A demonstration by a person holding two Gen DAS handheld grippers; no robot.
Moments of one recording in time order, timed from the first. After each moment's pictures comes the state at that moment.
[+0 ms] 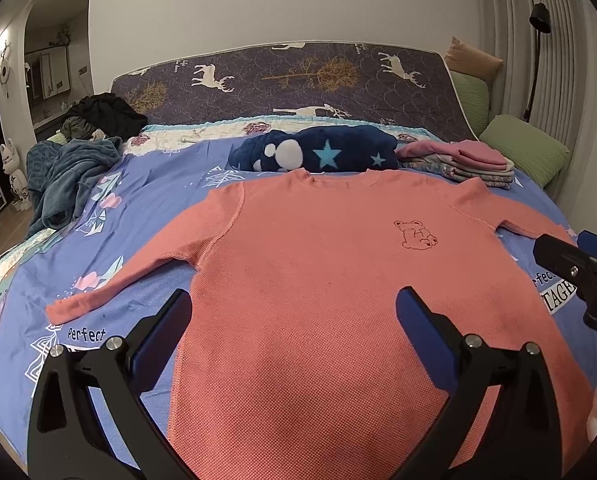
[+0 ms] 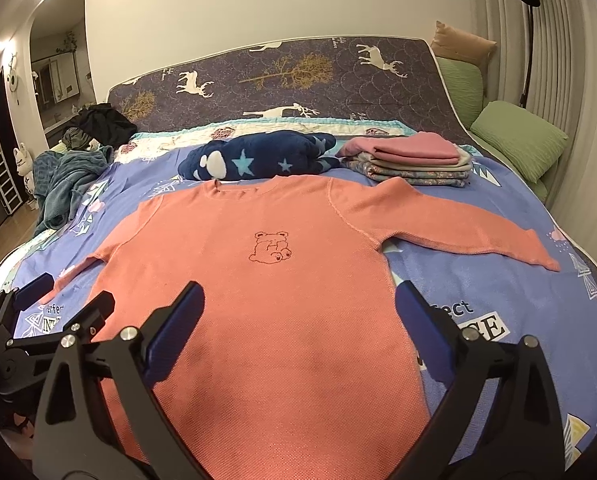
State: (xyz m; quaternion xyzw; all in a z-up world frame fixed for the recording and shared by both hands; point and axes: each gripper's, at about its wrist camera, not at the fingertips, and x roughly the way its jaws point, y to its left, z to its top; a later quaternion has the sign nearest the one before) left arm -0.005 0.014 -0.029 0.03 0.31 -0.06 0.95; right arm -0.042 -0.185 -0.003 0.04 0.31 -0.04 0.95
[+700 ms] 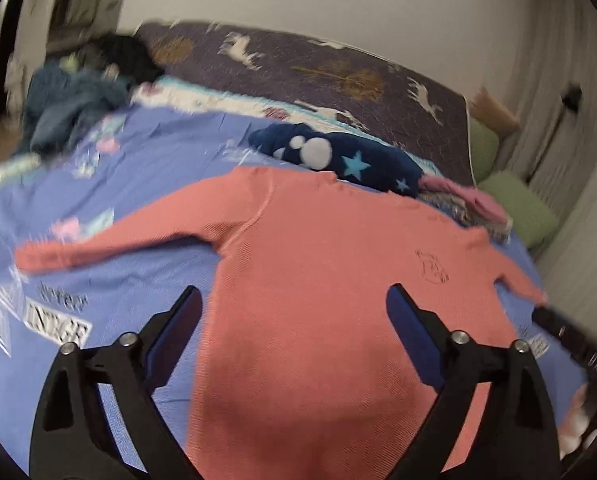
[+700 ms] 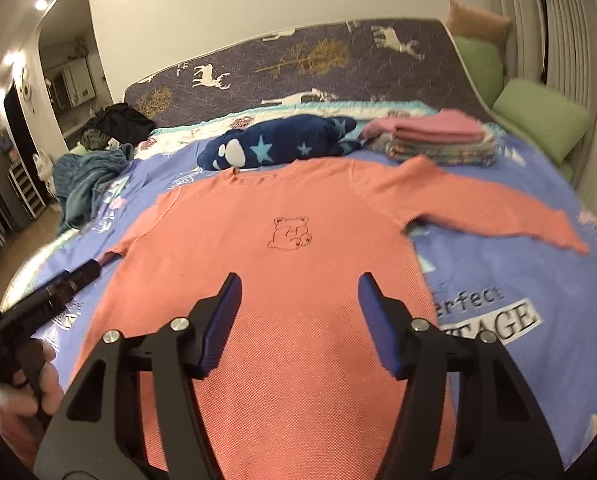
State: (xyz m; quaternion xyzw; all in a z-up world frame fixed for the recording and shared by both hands) left arm 0.025 0.105 -0.046 -0.15 0.34 -0.07 0.93; right arm -0.032 -0.196 -0.020 0.08 0.33 0.01 0.94
